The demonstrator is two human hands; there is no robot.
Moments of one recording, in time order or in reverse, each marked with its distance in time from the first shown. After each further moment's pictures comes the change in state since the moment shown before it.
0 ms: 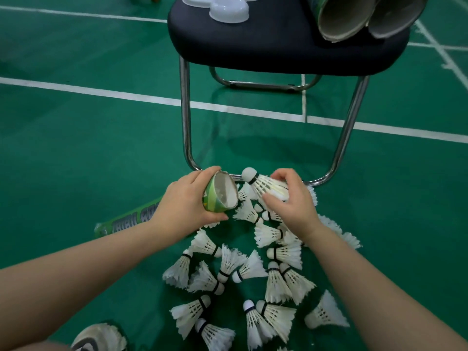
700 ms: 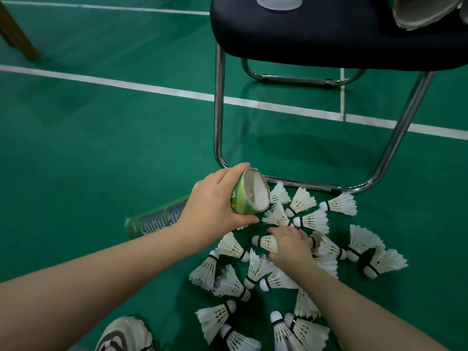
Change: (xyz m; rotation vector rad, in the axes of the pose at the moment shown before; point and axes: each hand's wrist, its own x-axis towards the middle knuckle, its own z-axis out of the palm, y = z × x) left_hand -0.003 -0.014 -0.011 -0.077 0.058 -0.023; right_hand -0.013 0.088 0.109 -0.768 -0.437 0.151
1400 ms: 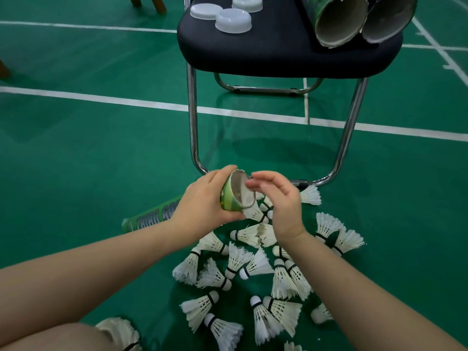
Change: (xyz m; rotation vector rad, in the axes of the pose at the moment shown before) left_hand -0.009 0.032 0.007 -0.009 -0.051 0.055; right_hand -0.073 -0.049 -0.135 1.504 0.487 -0.234
